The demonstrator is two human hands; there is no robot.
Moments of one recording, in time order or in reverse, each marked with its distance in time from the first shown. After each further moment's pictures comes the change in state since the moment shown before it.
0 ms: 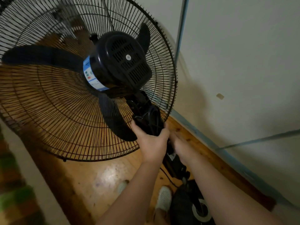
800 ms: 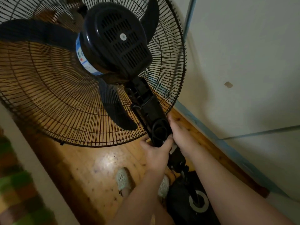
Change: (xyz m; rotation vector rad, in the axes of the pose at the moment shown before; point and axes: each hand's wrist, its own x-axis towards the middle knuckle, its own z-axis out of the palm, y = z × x) left_hand -0.023 -0.077 -0.018 0.008 -0.052 -0.435; right_hand 0.014 0.009 0.006 -0.040 0.059 0.062
